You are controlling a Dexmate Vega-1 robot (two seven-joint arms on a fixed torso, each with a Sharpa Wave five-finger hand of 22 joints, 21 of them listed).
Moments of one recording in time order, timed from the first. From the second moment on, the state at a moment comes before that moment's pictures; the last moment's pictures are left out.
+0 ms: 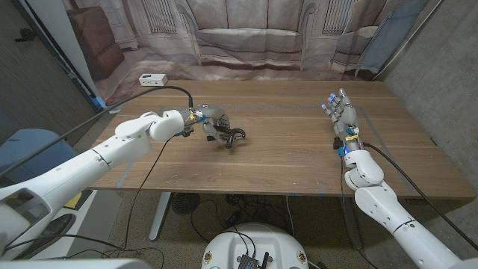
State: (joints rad) left arm 0.65 0.91 0.64 -1.74 0.57 -0.11 -0.21; left_hand 1.19 -0.11 0.24 -0.08 0.18 0.81 0.06 0.33 0.21 0.83 -0.04 0.39 0.28 0.90 -0.04 0.32 0.22 0.84 0.00 0.48 0.22; right arm -1.15 -0.51 -0.22 -1.63 0.67 0.43 -0.18; right_hand 0.29 0.02 0.23 -0.14 0.17 0.21 0.12 0.19 0.18 0.21 0.15 0.20 0.18 0.08 0.10 0.19 0.20 0.33 0.03 0.19 0.17
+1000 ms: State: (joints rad) left arm 0.68 0.90 0.60 -1.78 0.51 -0.15 -0.17; left_hand 1.24 -0.16 0.22 -0.10 0.18 0.91 0.05 0.39 0.25 0.90 -0.03 0.44 0.34 0.98 -0.01 0.36 0.21 0.86 0.00 0.59 0.25; right arm -1.18 -0.51 -0.20 -1.66 0.65 0.46 -0.20; right_hand 0.29 0.02 0.23 -0.14 0.17 0.21 0.12 0.19 0.18 0.21 0.15 0.20 0.18 0.08 0.10 0.19 0.20 0.33 0.03 0.19 0.17
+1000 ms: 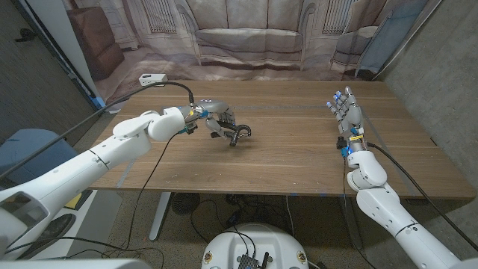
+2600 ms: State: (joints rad) left arm 0.67 0.88 0.63 -1.78 0.53 -0.13 -0.22; left_hand 1.26 -0.18 0.21 -0.10 0.19 0.92 0.05 0.36 0.28 0.90 -0.05 0.43 0.47 0.99 -0.07 0.33 0.21 0.85 -0.02 0.72 0.23; right arm -1.20 -0.51 -0.18 -1.67 0.65 0.46 -0.21; right_hand 0.29 0.02 0.22 -0.13 0.17 0.21 0.12 0.19 0.18 0.21 0.15 0.20 0.18 0.08 0.10 0.19 0.20 0.33 0.03 0.19 0.17
